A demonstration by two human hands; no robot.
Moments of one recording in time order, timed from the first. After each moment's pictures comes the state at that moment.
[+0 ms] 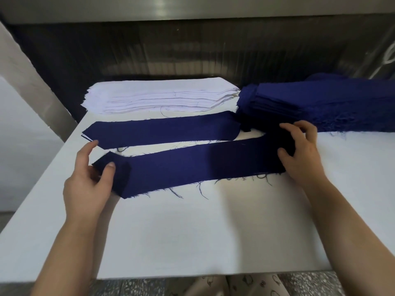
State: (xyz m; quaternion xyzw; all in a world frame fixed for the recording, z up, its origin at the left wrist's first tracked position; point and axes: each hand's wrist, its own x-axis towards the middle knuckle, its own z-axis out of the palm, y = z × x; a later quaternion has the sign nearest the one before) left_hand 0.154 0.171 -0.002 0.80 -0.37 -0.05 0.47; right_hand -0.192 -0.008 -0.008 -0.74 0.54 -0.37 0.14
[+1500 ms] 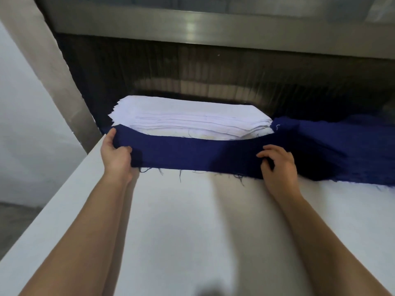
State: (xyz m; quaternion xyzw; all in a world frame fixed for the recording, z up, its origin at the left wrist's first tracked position) left_hand 0.225 0.049 -0.002 0.63 -0.11 -0.22 0.74; right_hand -0.082 -0.060 -0.015 -0.78 0.49 -0.36 0.14
